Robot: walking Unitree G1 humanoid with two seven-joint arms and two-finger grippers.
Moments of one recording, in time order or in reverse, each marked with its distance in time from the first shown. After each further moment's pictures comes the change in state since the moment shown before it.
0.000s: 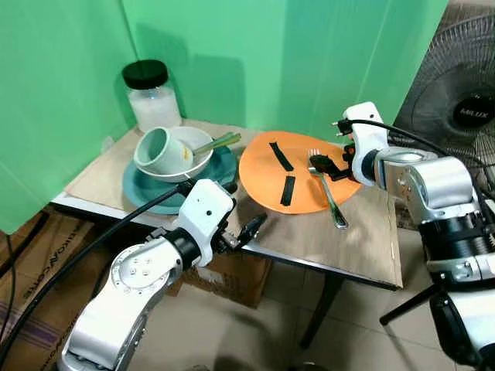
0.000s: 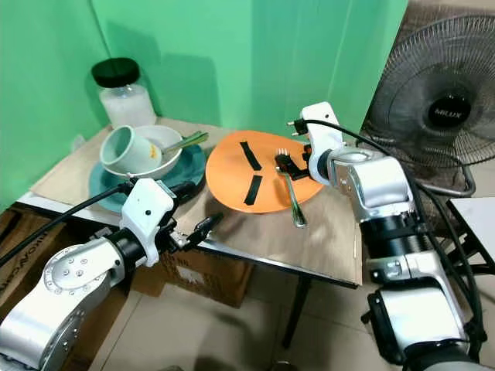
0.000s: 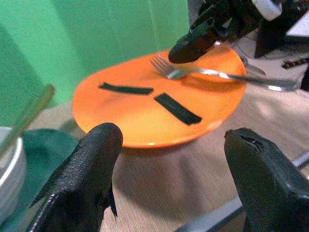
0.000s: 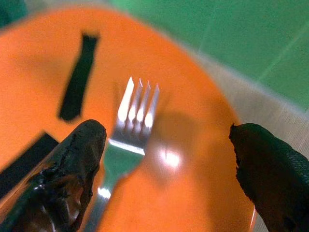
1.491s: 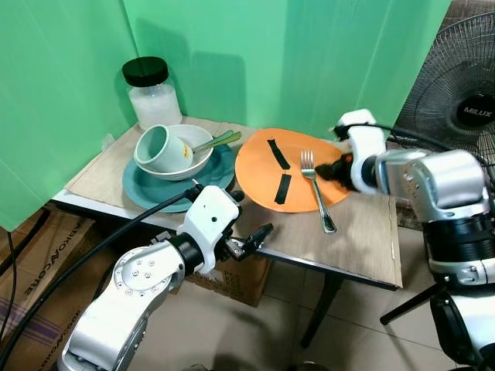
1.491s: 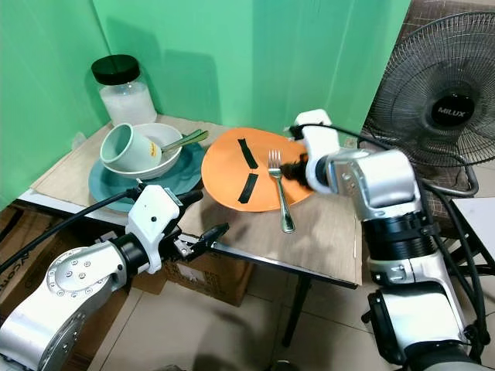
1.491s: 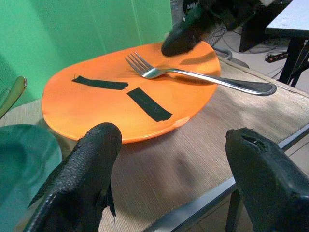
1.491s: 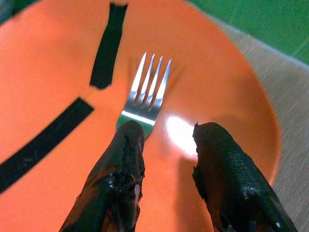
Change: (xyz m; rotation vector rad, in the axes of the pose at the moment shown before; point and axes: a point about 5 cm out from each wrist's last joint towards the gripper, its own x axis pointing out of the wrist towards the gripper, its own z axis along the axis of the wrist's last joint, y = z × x) left arm 0.001 -0.007 -0.002 -0.013 0.018 -0.064; right arm -0.016 0.013 0.003 0.044 0.064 0.071
